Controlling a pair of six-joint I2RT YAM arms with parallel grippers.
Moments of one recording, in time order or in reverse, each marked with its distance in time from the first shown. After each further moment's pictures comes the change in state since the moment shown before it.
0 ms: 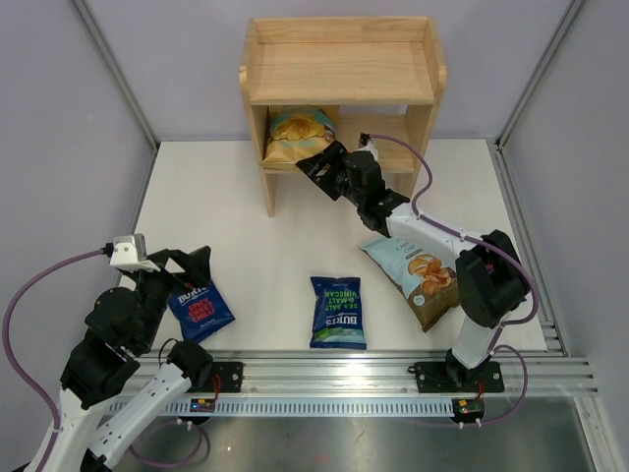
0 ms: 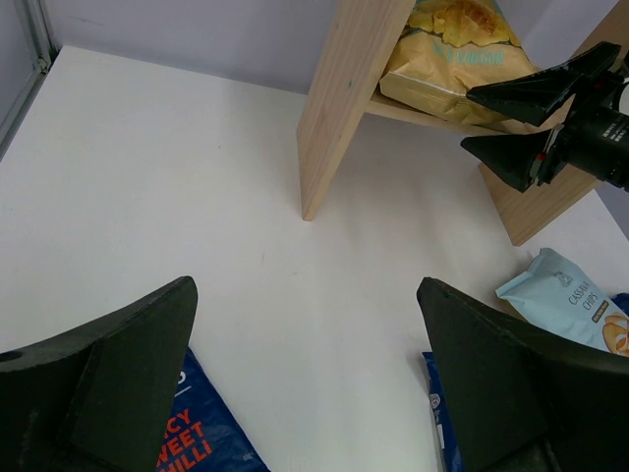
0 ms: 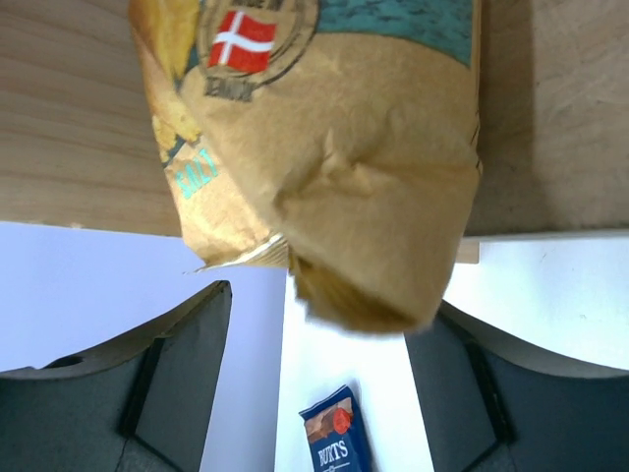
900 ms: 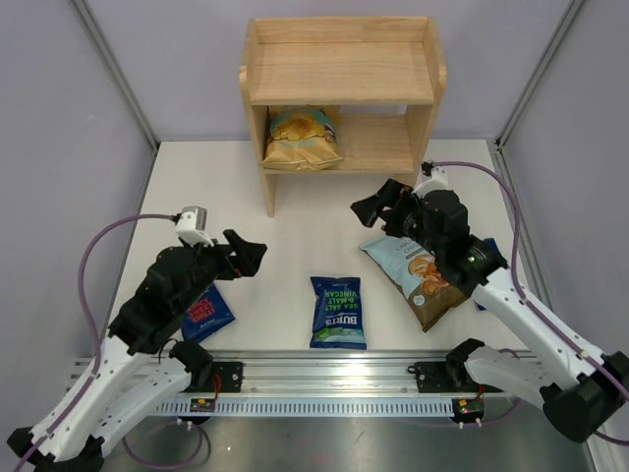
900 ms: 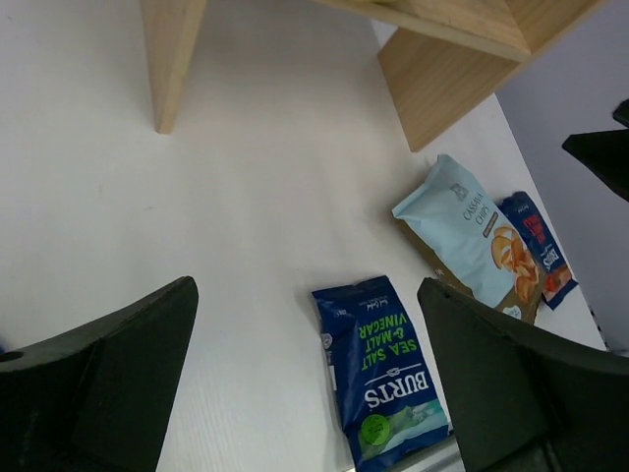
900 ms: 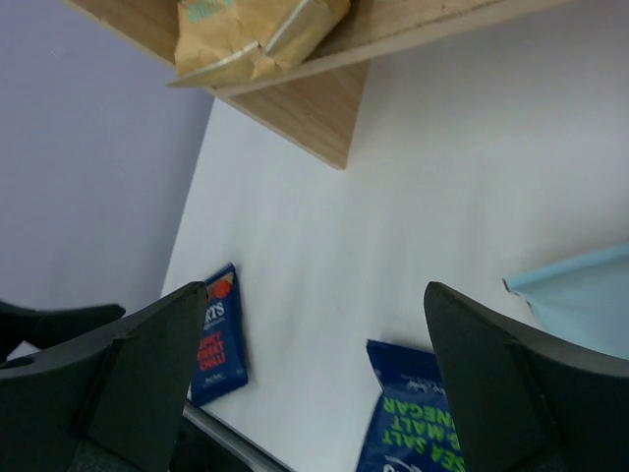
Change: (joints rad) left arm 0.000 0.245 -0.096 0.171 0.298 -0.213; right arm -0.051 -0.725 -0.368 -0.377 -0.030 -0.330
